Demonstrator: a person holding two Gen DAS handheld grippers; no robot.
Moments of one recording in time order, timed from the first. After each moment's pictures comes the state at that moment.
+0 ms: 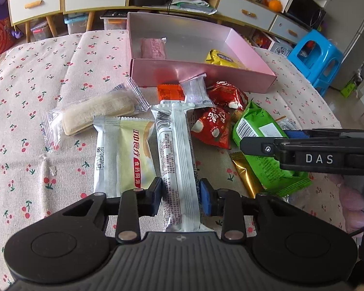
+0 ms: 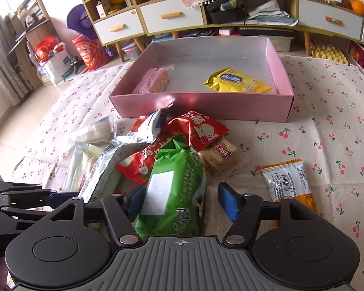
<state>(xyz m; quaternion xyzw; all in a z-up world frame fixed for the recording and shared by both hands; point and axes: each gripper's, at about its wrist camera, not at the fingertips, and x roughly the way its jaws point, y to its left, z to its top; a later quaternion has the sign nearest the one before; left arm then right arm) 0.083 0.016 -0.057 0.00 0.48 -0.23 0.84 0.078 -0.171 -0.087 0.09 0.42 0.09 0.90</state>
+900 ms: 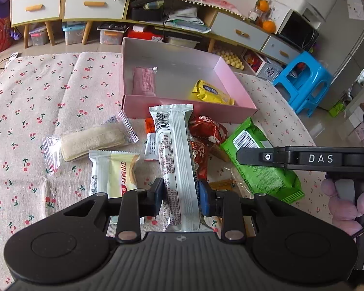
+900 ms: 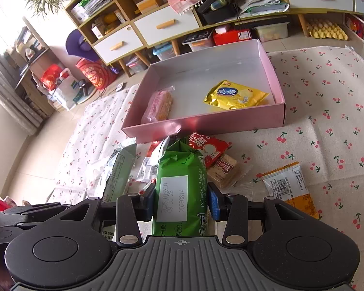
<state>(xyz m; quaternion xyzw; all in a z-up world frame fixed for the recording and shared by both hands) 0.094 0.013 -0.022 -0.04 0.46 -0.24 0.85 0.085 -0.197 -0.051 0.18 0.43 0.11 0.88</state>
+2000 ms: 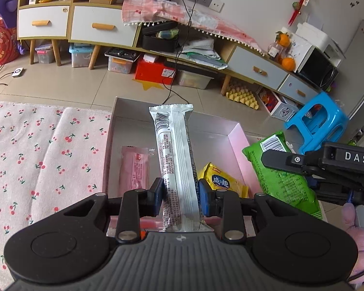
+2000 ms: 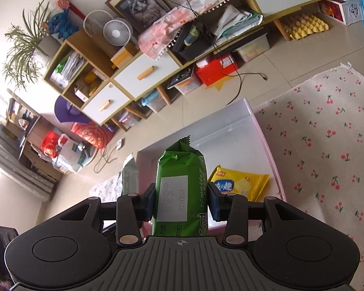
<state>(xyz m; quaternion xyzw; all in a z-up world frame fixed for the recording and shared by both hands) 0.196 -0.026 -0.016 -0.08 0.42 -0.20 0.88 0.195 -0.259 -0.015 0.30 0.37 0.06 0.88</state>
